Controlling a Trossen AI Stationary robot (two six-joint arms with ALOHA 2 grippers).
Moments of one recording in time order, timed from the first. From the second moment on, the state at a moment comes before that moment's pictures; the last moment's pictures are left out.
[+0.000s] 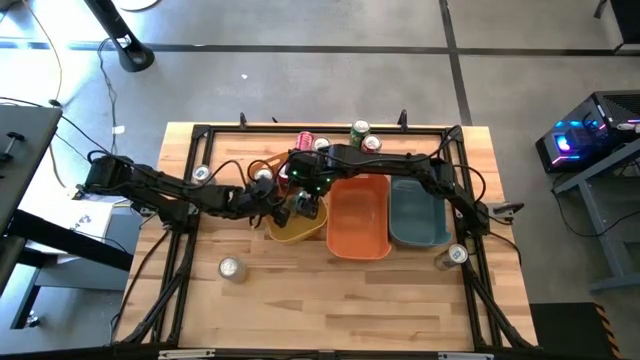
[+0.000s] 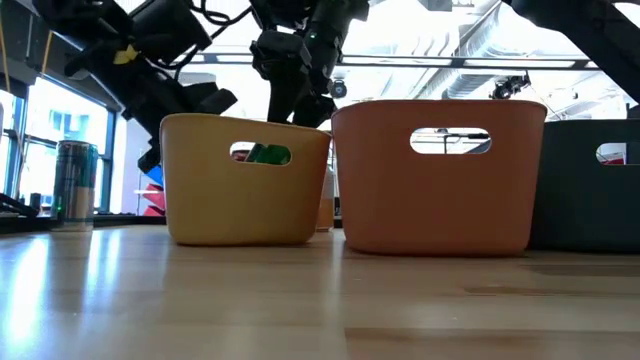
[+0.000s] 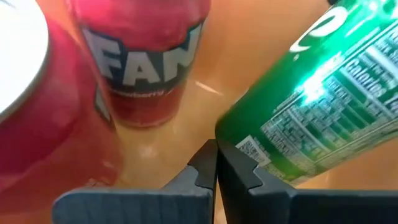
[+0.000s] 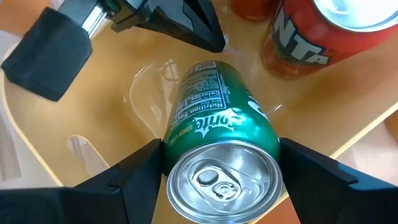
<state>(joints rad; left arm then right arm) -0.04 1.34 0.54 -0.05 -0.45 -0.78 -0.12 2.23 2.16 -1.10 -0.09 0.18</state>
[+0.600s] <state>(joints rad) -0.03 1.34 0.53 0.03 -0.51 -0.78 -0.13 2.23 2.17 -1.06 -0.12 0.26</state>
